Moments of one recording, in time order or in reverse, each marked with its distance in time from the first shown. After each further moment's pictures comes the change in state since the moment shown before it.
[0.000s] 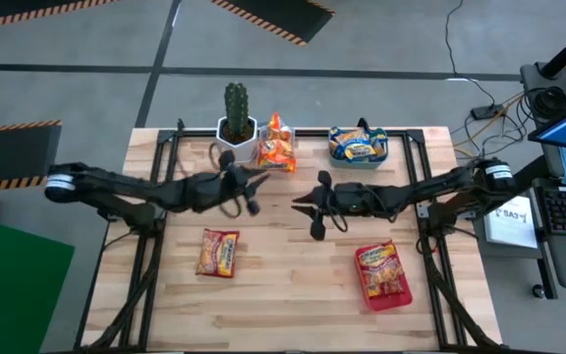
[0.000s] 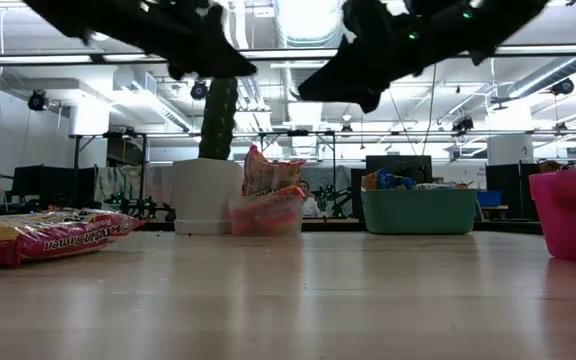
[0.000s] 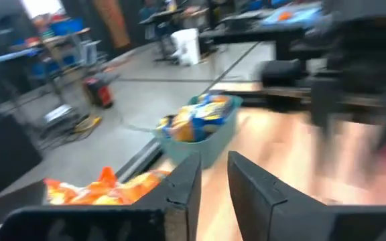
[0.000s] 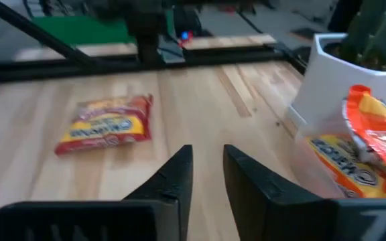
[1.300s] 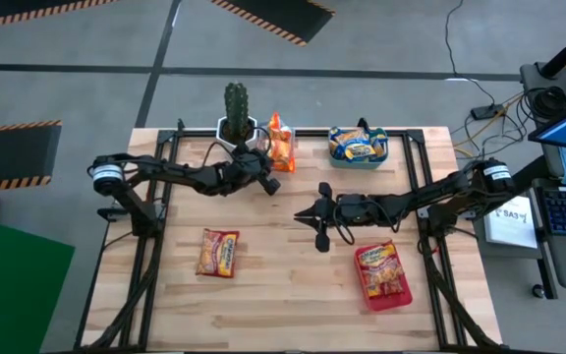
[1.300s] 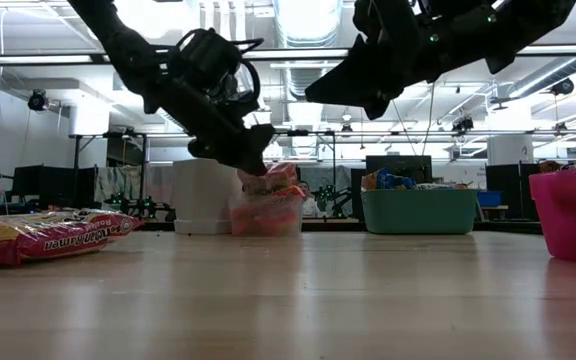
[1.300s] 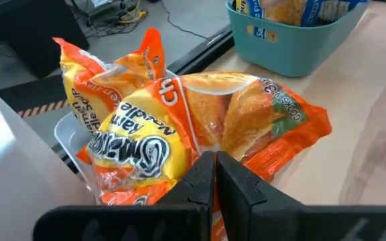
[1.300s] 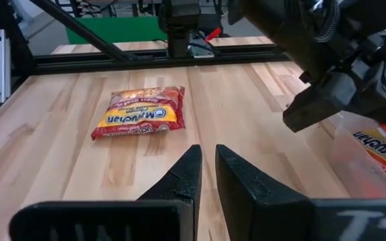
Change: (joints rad) left arm 0.294 0.445 0.145 -0.074 0.045 -0.207; right arm 0.078 0.011 -0.093 0.133 -0.001 0.014
